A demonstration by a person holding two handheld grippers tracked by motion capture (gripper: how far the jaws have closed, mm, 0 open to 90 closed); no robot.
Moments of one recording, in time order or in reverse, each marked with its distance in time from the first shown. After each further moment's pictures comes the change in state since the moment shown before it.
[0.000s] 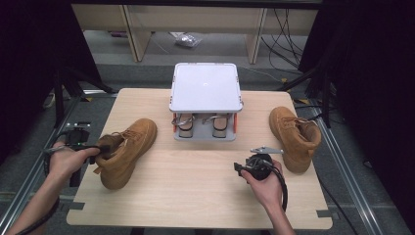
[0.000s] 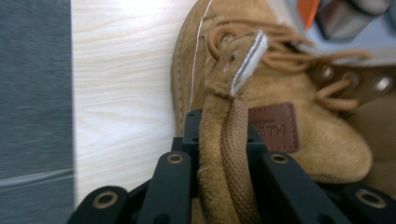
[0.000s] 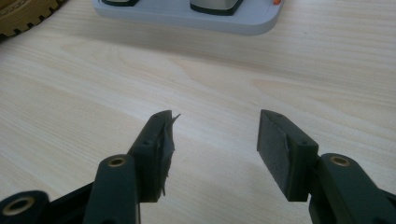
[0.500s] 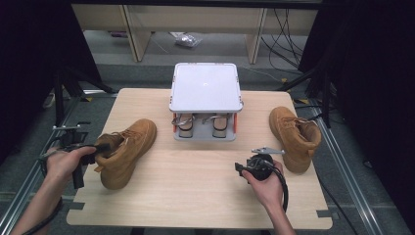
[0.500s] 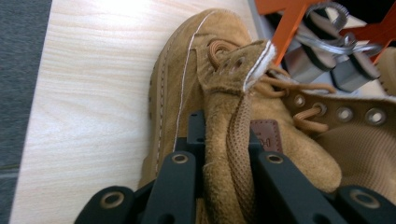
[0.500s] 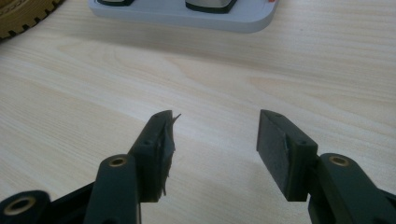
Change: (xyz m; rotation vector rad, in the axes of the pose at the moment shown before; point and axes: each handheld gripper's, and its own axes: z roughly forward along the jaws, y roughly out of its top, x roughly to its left) left arm 0.008 -0.005 -0.002 -0.087 -0.124 -0.213; right arm -0.002 -0.002 0.002 -0.017 0.007 0.029
